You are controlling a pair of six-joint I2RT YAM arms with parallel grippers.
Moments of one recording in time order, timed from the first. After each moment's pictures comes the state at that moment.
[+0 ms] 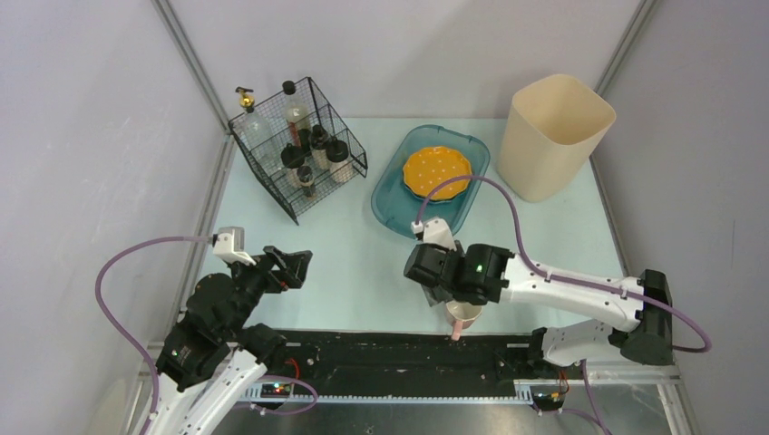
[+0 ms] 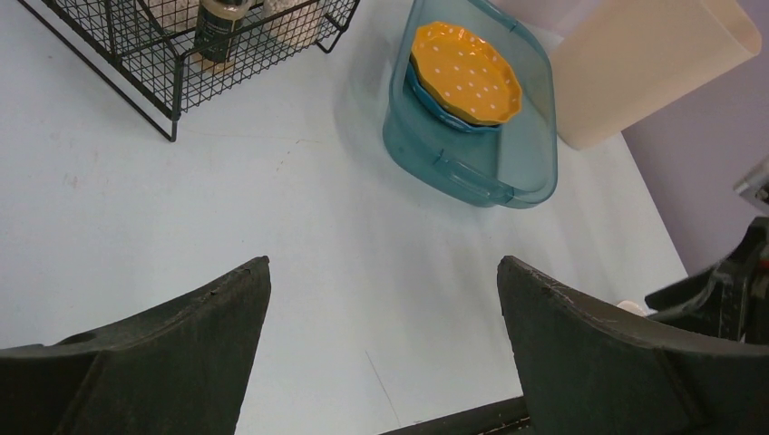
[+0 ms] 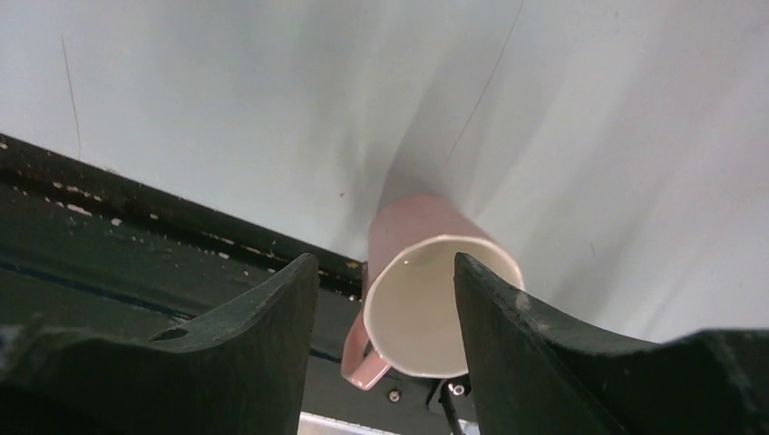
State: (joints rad) left arm -0.54 0.17 0.67 -0.72 -0.22 -0.54; right arm 1.21 1.30 1.18 -1.05 0.48 0.70
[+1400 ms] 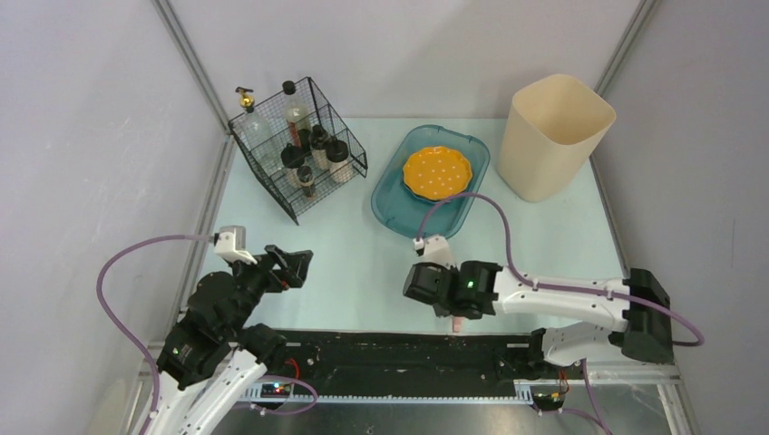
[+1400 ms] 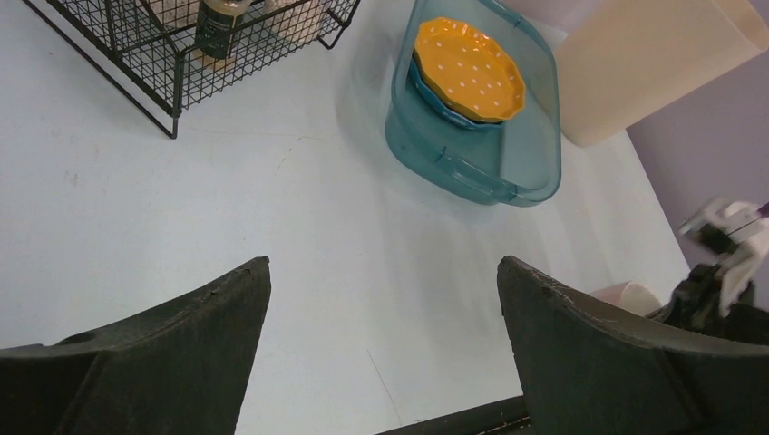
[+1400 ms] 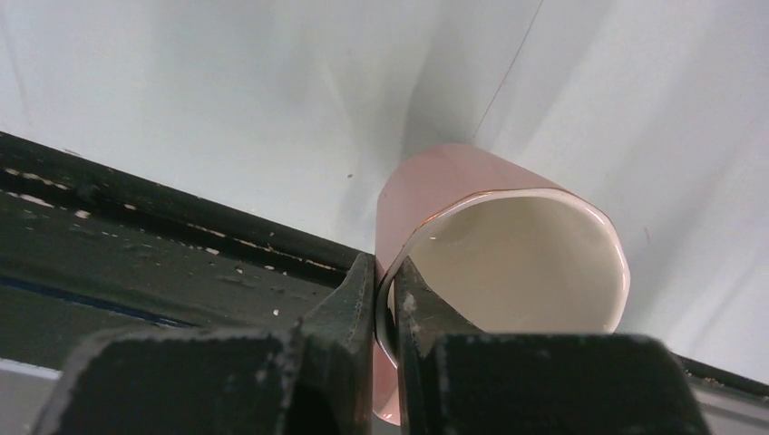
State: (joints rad) left arm -0.54 0.18 0.67 -0.72 -0.22 -0.54; right arm 1.31 1.32 1.00 -0.96 0.47 0.84
